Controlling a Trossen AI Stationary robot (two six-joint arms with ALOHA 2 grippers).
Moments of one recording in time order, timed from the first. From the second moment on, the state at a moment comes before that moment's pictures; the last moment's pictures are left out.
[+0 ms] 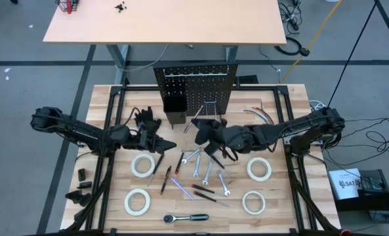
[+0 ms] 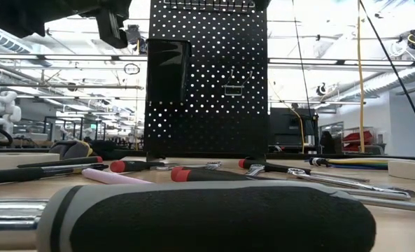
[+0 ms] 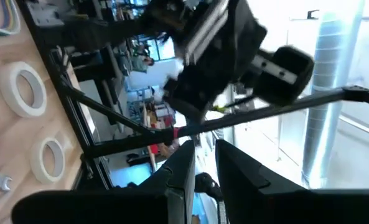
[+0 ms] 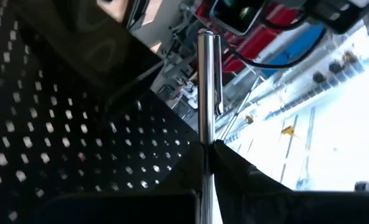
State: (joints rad) left arm -0.16 1.10 0.38 0.97 0.01 -1.40; right arm 0.22 1.58 1.38 -0.02 0.77 -2.12
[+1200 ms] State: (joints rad) left arm -0.18 0.97 0.38 0.90 0.15 -1.09; right arm 0.02 1.94 1.81 -0.20 1.02 -2.35
